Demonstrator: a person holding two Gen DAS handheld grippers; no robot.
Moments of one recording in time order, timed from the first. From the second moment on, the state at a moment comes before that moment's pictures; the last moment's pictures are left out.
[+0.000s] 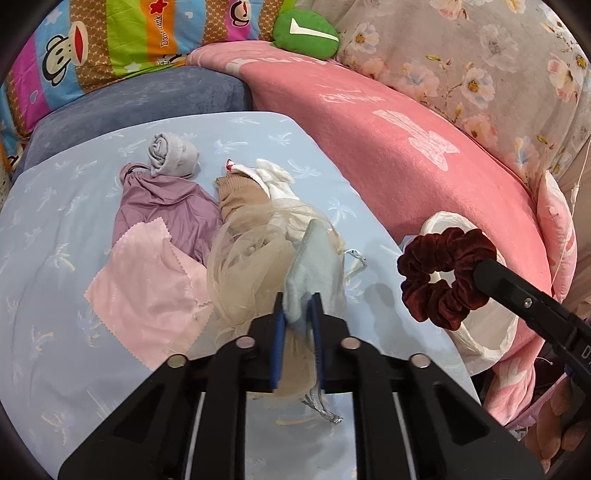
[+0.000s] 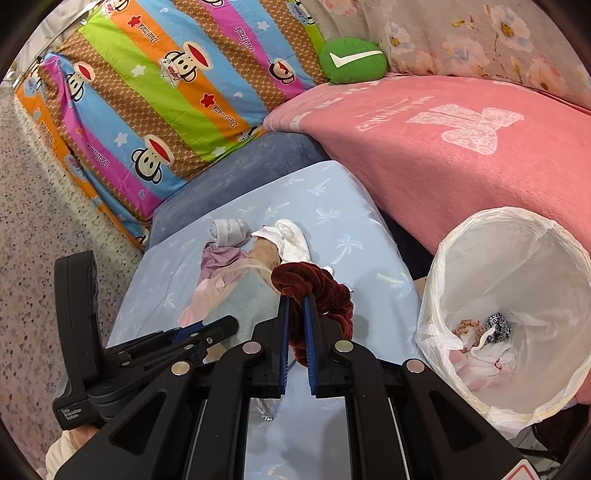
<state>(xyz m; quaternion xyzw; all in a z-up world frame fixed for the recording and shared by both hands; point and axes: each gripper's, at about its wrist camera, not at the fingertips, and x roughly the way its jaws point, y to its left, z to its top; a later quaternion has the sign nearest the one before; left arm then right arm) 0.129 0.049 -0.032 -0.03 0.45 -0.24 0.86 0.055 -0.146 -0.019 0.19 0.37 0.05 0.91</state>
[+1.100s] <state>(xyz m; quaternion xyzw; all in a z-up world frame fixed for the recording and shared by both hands) 0.099 0.003 -0.015 -0.01 0.44 -0.29 0.85 0.028 -0.174 -0.006 0.20 0.34 0.03 0.92</state>
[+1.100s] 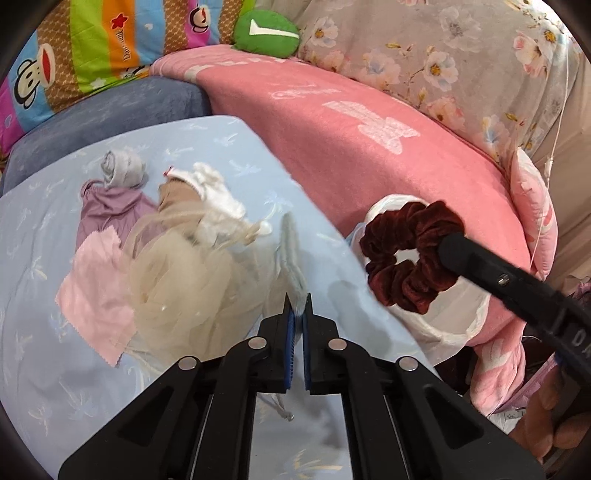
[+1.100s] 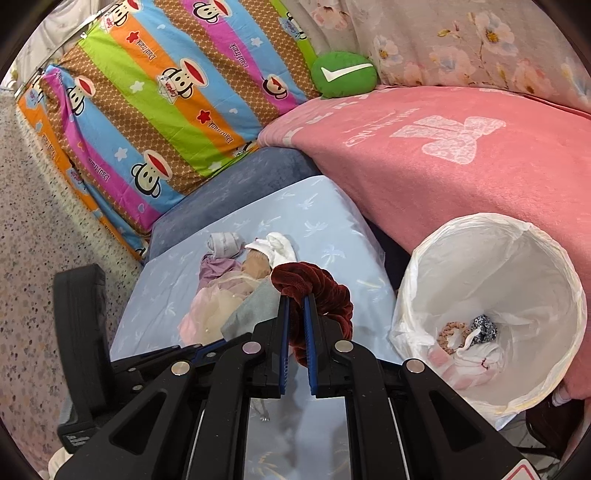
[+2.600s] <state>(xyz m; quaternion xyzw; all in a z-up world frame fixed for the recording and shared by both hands) 0.098 -0.135 0.043 0.01 0.38 -0.38 0.84 -0.015 -0.315 0.007 0.24 0.28 -0.09 0.92</state>
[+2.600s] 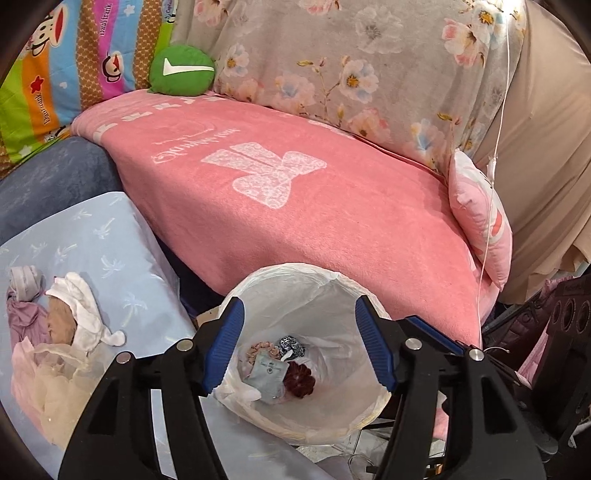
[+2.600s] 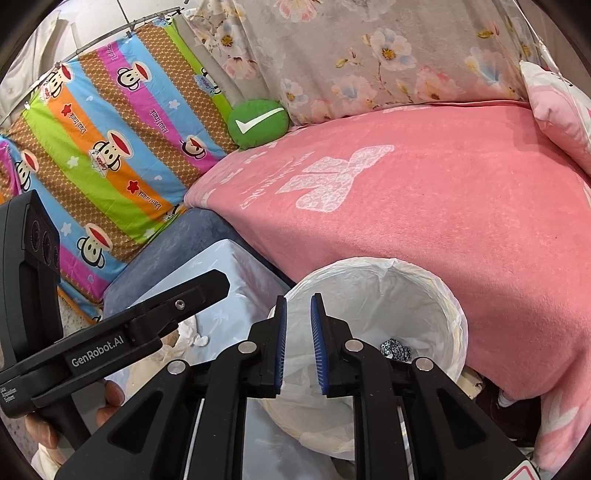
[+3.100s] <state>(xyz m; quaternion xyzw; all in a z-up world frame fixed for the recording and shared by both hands) 0.100 -0.093 0.038 -0.01 0.38 -0.33 0.86 -0.005 -0.274 0.008 0.22 0.30 -0.06 0.93</state>
